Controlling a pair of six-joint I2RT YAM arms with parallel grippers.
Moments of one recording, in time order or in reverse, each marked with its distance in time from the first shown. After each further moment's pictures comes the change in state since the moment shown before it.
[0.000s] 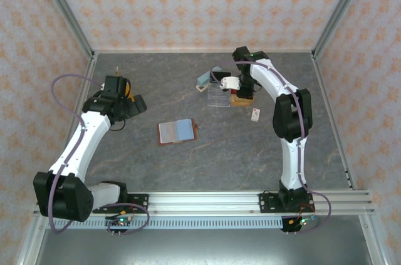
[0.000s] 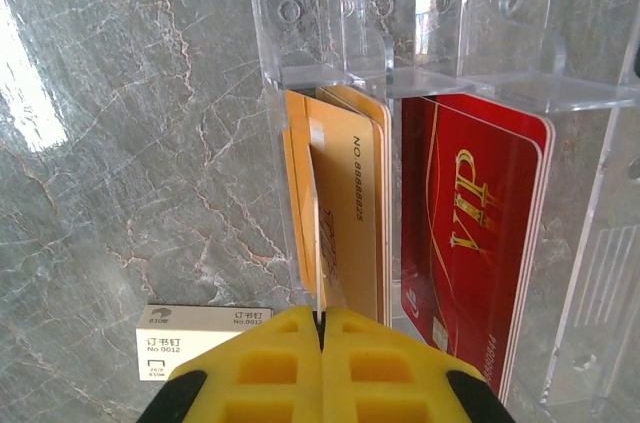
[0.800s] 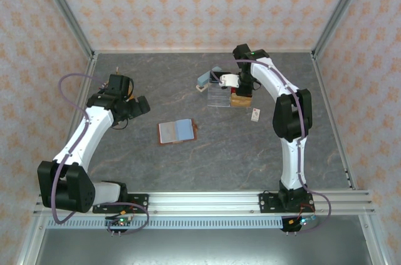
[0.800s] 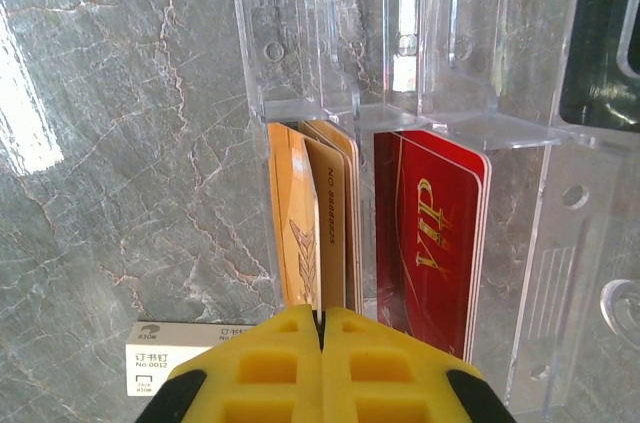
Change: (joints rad) left arm 0.000 0.066 0.008 0.000 0.056 0.019; right arm -0.002 0.006 0.032 0.008 -0.046 -0.014
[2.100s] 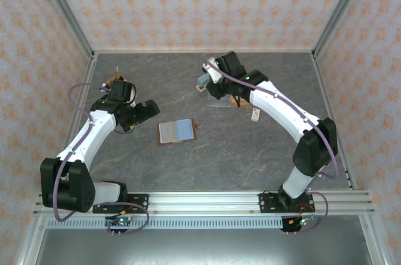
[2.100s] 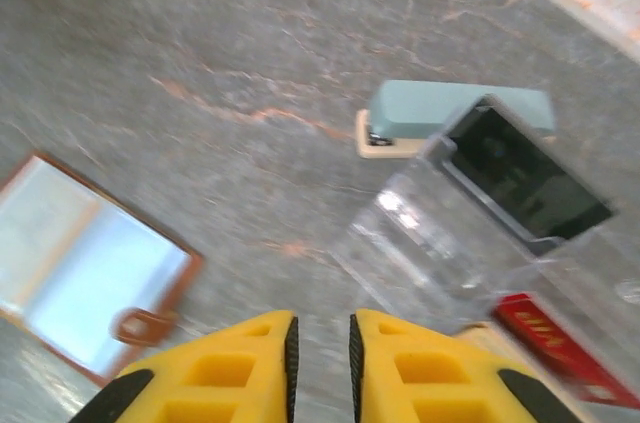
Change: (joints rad) left arm -0.001 0.001 -0.121 0.130 0.284 -0.063; right arm 0.309 -0.464 -0.387 0.500 0.002 1.070
